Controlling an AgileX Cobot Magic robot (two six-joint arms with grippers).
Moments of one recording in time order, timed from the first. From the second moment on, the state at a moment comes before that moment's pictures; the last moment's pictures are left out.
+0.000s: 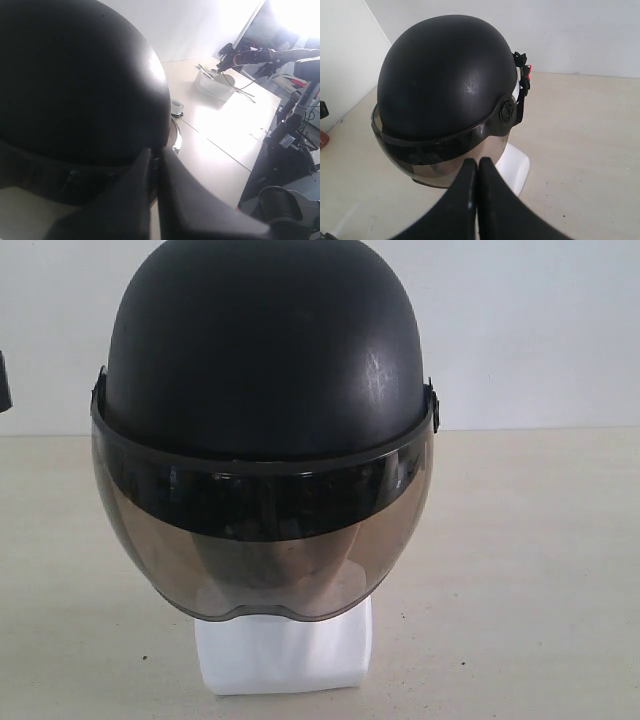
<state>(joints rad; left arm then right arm) 0.15 0.75 -0.73 1.75 -1.22 -2.09 0.39 0.57 -1.13 0.30 1.04 0.08</state>
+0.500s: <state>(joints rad) 0.15 0.73 -0.73 1.75 -1.22 -2.02 0.39 0.57 -1.13 0.31 1.04 0.08</state>
